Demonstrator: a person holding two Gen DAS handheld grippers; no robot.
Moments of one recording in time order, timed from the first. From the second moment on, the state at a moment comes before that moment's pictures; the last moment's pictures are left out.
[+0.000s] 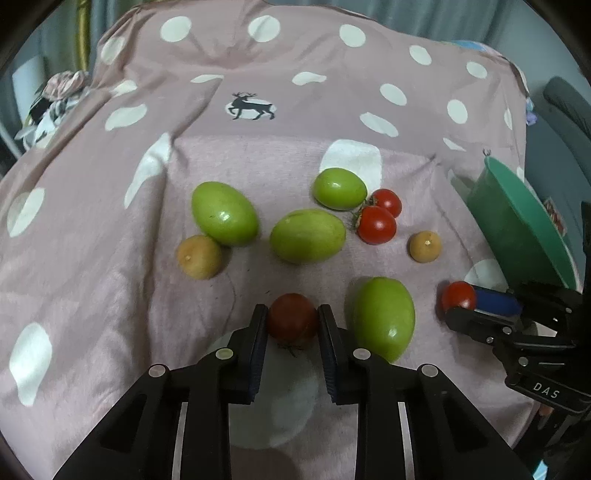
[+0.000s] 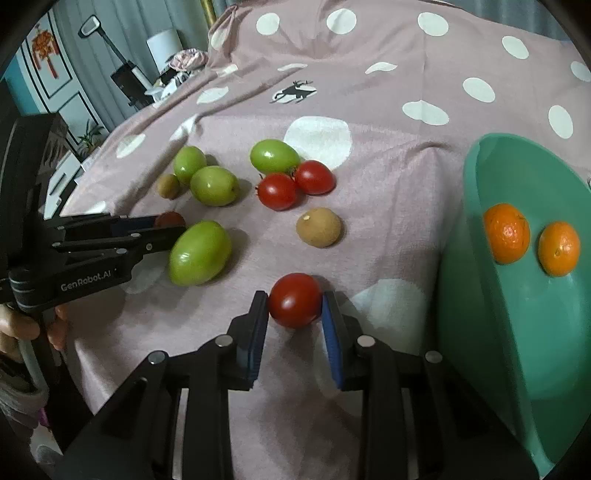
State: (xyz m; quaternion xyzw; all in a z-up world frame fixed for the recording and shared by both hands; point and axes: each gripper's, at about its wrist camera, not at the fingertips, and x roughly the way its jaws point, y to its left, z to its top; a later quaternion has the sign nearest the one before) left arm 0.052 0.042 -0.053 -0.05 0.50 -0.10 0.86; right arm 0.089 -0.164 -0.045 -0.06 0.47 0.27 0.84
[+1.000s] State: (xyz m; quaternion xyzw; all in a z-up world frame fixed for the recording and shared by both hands) left arm 0.048 -0.128 0.037 0.02 0.41 -0.28 0.87; right arm 0.040 -0.314 0.030 0.07 0.36 0.20 0.91
